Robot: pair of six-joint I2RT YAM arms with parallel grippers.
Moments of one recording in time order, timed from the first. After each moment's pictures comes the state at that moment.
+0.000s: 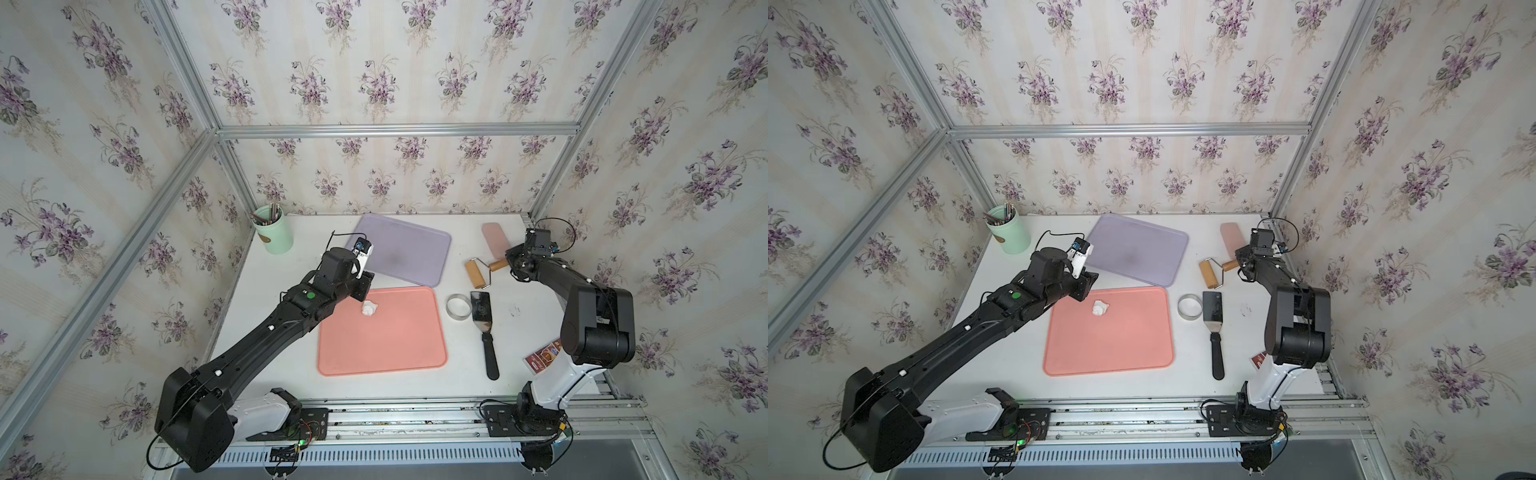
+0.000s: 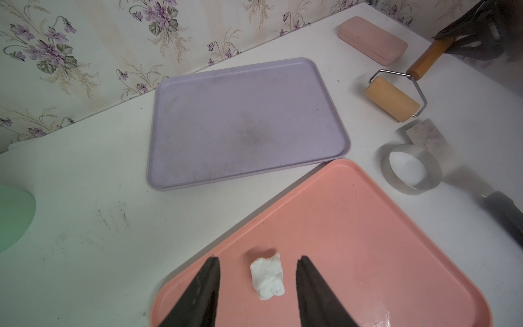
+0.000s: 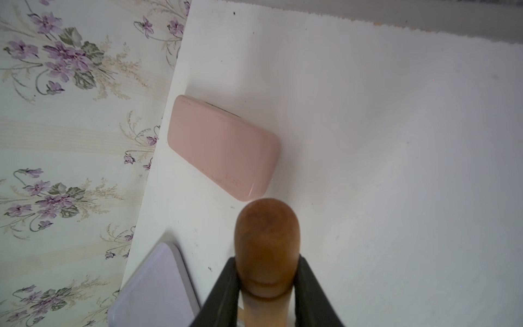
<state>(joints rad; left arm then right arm) -0.54 1.23 0.98 -0.36 -0.06 -0.01 -0.12 1.75 1.08 -0.17 0.01 1.03</state>
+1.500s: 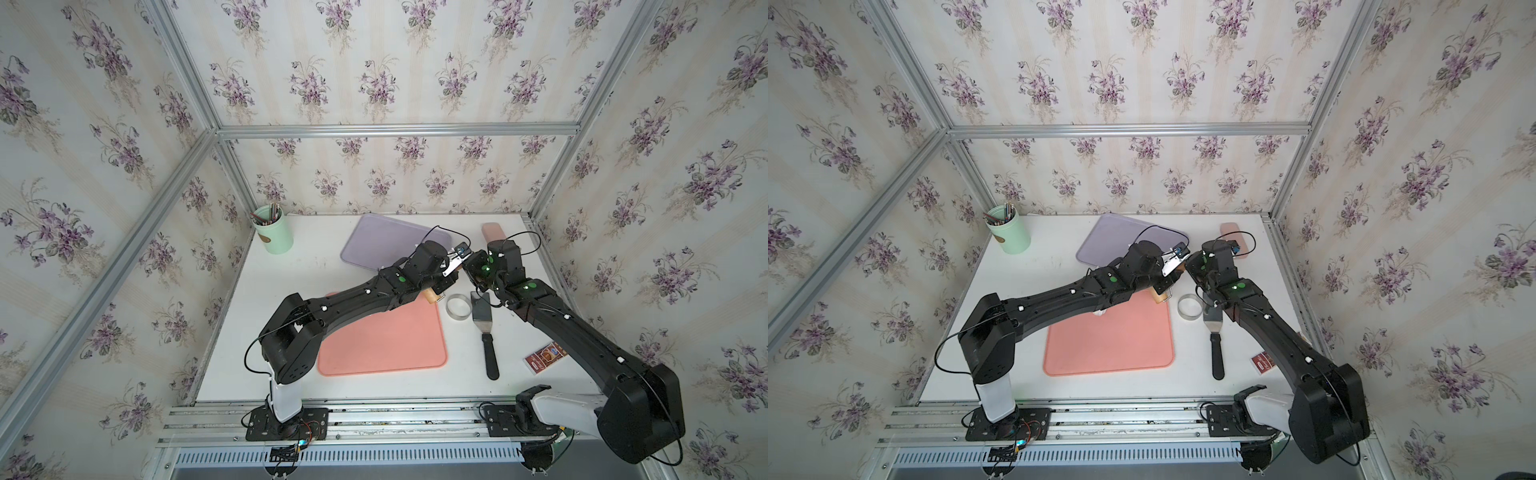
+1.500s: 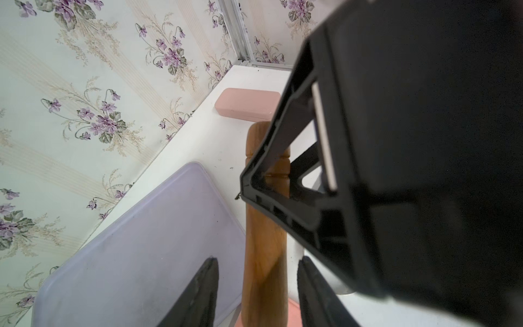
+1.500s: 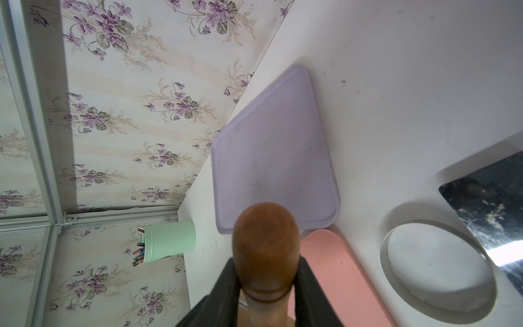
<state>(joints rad) -0.90 1.87 1.48 -0.12 -0.09 0.27 0.38 1.23 0.91 -0.26 0.01 1.17</state>
